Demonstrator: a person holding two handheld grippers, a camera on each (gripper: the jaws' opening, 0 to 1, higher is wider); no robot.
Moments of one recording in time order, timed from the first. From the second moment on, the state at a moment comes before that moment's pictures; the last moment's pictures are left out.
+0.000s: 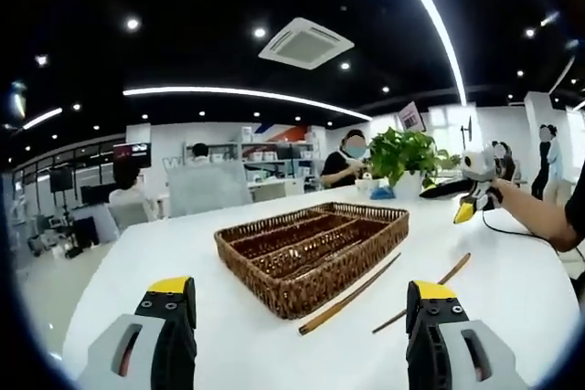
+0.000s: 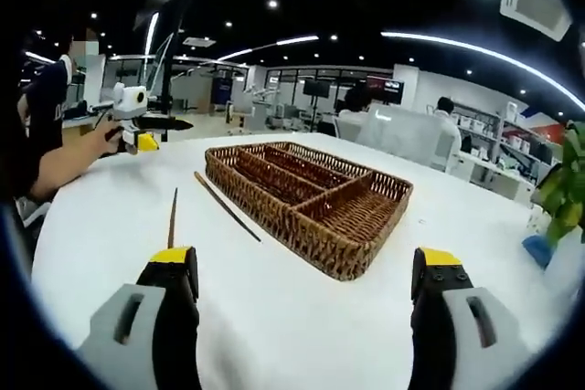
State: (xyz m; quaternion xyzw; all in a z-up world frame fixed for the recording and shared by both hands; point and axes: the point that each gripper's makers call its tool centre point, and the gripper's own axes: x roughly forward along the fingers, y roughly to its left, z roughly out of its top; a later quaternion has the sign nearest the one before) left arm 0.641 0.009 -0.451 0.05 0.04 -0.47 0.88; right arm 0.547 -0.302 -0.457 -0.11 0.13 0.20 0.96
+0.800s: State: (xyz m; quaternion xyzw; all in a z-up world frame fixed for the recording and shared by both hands) left arm 0.649 0.014 -0.447 0.04 0.03 -0.46 0.89; right arm 0.547 -0.271 -0.466 -0.11 0.11 0.28 0.95
